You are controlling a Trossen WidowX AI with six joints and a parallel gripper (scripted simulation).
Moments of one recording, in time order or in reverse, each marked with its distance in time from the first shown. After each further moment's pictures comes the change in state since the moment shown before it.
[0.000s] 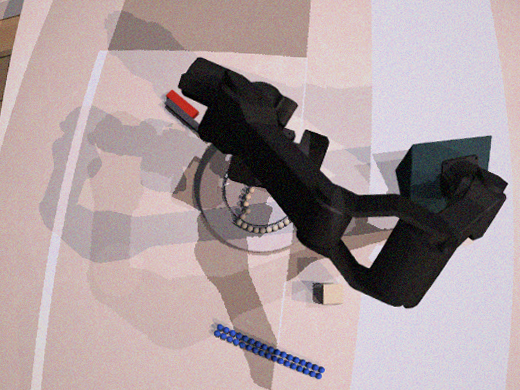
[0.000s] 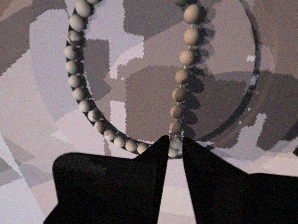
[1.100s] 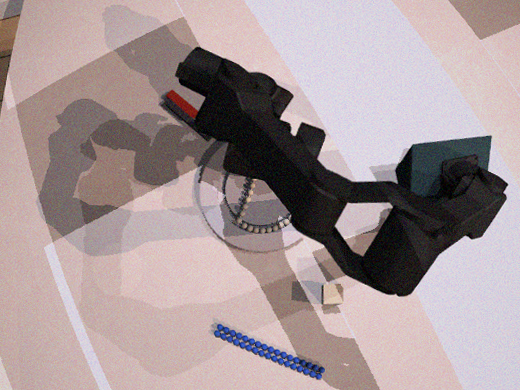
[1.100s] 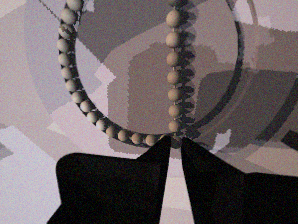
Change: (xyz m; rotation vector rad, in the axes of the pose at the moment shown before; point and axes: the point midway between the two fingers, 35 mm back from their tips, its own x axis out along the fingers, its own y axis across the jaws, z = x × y) arm -0.005 -0.009 -0.007 0.013 -0.011 -0.001
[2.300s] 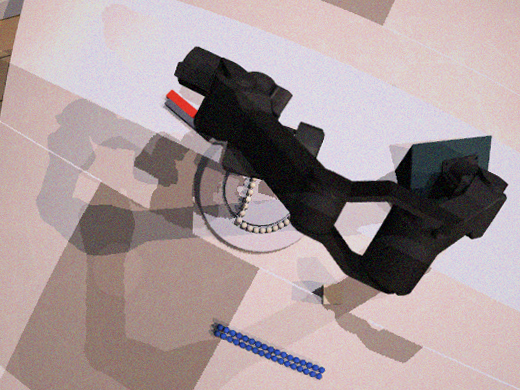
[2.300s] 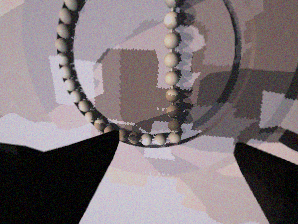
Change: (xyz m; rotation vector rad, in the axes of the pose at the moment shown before) arm 0.000 -0.002 0.000 -0.001 0.000 -0.001
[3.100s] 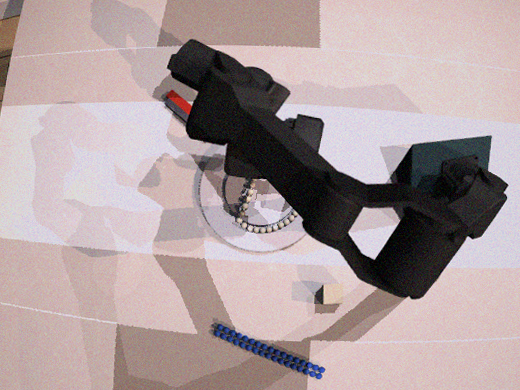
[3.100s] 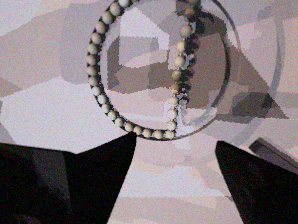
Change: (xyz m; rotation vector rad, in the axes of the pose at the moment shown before) arm -0.029 0.001 0.011 -0.150 -0.001 -0.003
